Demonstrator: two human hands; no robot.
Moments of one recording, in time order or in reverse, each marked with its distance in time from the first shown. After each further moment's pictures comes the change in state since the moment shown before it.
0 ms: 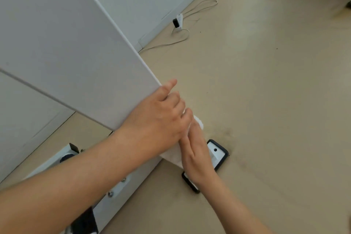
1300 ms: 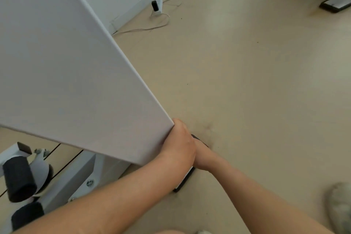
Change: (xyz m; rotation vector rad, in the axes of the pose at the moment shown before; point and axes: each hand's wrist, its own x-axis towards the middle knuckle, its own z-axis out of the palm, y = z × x) left_hand 0.063 0.118 0.069 0.104 -0.647 0.198; right_hand 0.029 0.059 -0.048 -0.493 -0.555 0.477
